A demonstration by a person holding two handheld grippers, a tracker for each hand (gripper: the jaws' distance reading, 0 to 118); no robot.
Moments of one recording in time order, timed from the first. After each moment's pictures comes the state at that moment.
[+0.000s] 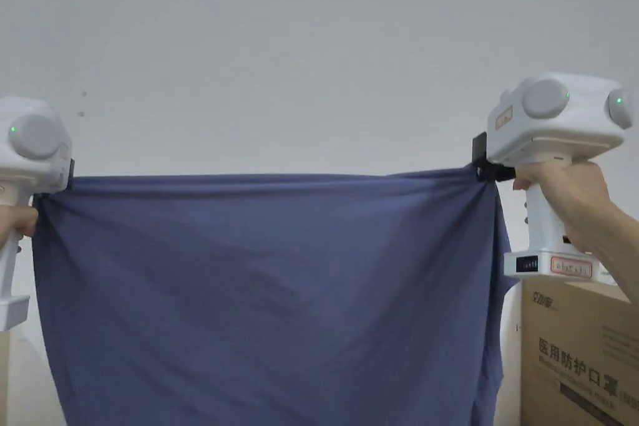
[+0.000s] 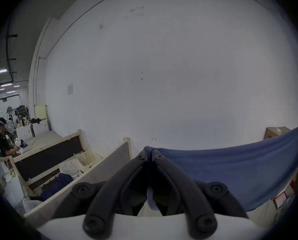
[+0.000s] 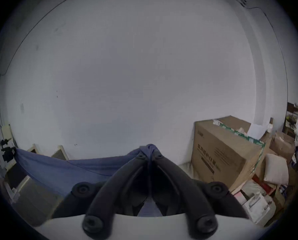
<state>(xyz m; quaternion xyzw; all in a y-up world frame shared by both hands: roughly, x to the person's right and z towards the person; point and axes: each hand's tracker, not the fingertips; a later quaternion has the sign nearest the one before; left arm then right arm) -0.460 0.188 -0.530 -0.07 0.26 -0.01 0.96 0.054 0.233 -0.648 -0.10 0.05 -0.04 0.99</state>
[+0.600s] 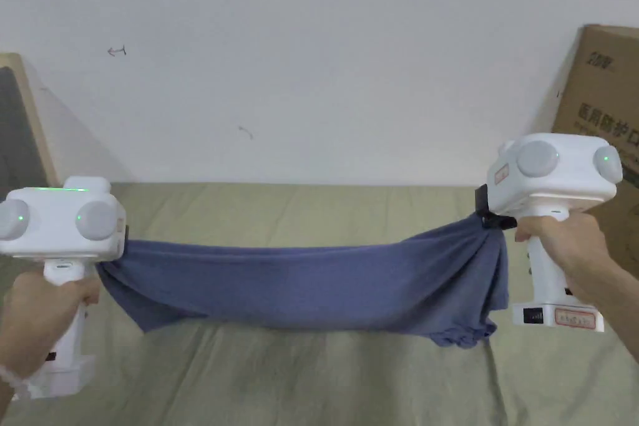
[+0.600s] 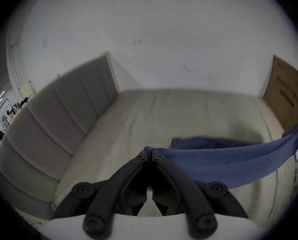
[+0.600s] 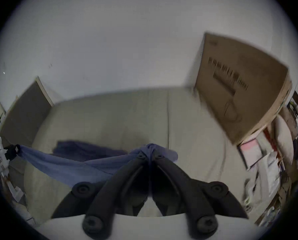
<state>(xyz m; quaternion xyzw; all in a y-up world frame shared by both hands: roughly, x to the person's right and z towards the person) -0.461 -0.233 -0.600 -0.36 0.22 0.00 0.91 0.032 -0.184 -0.721 -0.41 0.04 0.01 0.91</state>
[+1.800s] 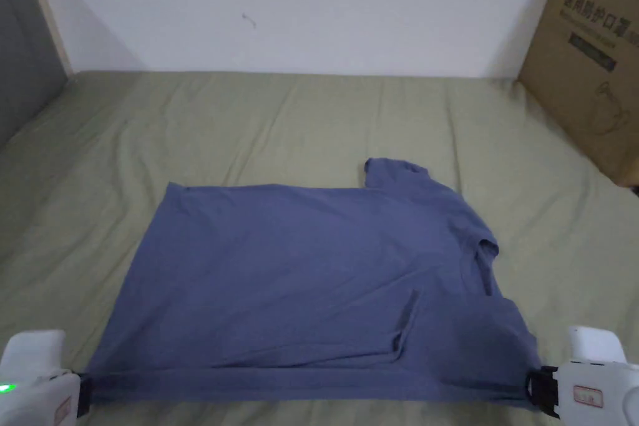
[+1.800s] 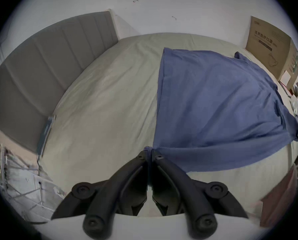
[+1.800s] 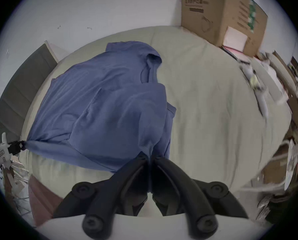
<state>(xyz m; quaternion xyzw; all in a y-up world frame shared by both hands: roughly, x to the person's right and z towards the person) -0.425 -0.356 -0.198 -0.45 0.16 0.02 0.88 0.137 -0.344 -0.290 -0.49 0.05 -0.04 0.87</state>
